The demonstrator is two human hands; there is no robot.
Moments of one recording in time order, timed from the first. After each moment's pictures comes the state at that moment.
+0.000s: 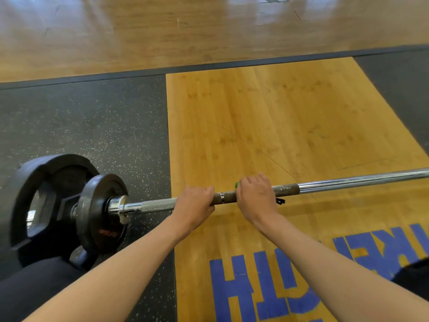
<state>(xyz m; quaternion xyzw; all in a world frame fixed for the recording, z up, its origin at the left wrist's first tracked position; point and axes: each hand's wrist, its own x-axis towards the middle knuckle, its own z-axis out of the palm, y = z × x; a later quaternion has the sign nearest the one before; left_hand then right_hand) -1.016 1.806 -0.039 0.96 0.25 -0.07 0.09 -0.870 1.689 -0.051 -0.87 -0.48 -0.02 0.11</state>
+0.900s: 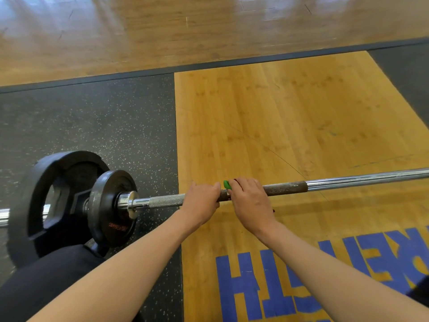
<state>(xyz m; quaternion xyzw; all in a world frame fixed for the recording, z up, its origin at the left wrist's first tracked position) -1.012 1.802 -0.031 0.95 0.27 -0.13 0.08 -0.900 1.685 -0.054 -0.80 -0.58 -0.02 0.18</state>
